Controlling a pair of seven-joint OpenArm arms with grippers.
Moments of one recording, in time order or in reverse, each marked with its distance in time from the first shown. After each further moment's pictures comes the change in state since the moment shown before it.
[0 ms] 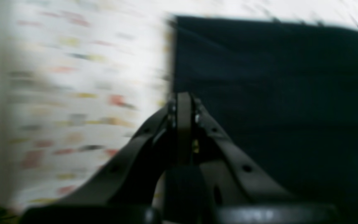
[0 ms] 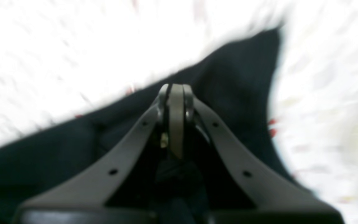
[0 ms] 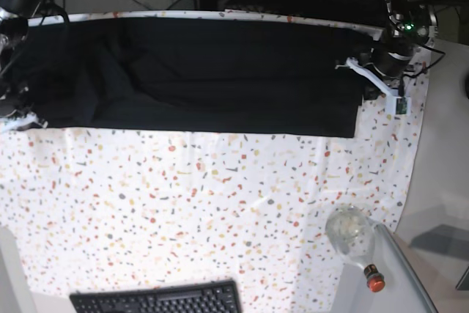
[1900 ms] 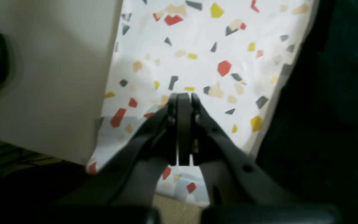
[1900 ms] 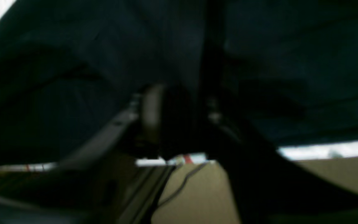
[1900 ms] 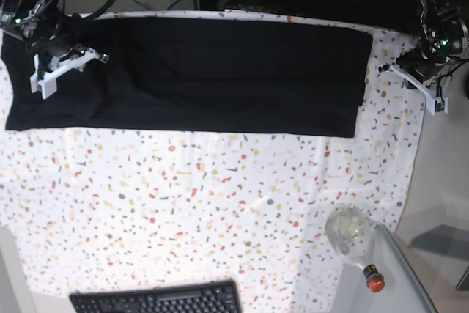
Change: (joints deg) left arm -5.9 -5.3 -8.4 -10.7 0.9 0.0 8.5; right arm -15.1 -16.5 -2.1 19.6 5.2 -0.1 -24.7
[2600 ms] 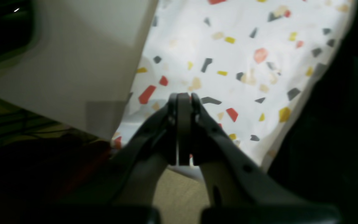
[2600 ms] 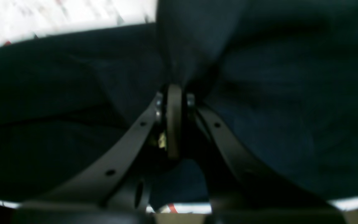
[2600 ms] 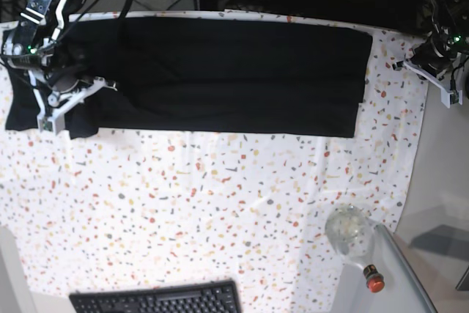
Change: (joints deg) left arm -0.3 0.5 -6.4 0.7 -0.9 0.0 6.0; right arm 5.0 -0.7 -4.8 0.7 -12.6 3.3 9.4
